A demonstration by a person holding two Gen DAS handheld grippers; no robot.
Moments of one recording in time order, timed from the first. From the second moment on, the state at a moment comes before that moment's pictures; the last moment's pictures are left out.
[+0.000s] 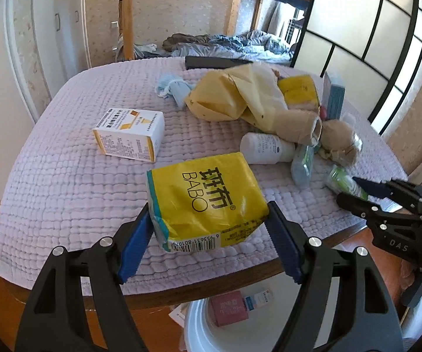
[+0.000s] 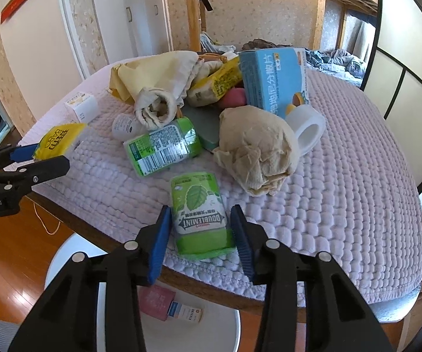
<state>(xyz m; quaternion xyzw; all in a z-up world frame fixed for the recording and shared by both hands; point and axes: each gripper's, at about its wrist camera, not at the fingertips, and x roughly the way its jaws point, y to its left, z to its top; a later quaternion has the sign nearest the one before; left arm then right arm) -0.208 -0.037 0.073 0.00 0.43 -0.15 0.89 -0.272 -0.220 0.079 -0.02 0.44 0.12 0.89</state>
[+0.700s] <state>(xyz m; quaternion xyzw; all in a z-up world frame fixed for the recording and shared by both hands) -0.206 0.007 0.098 -0.16 0.41 -0.21 0.87 -0.287 -0.225 0.090 0.00 0.44 0.12 0.89</state>
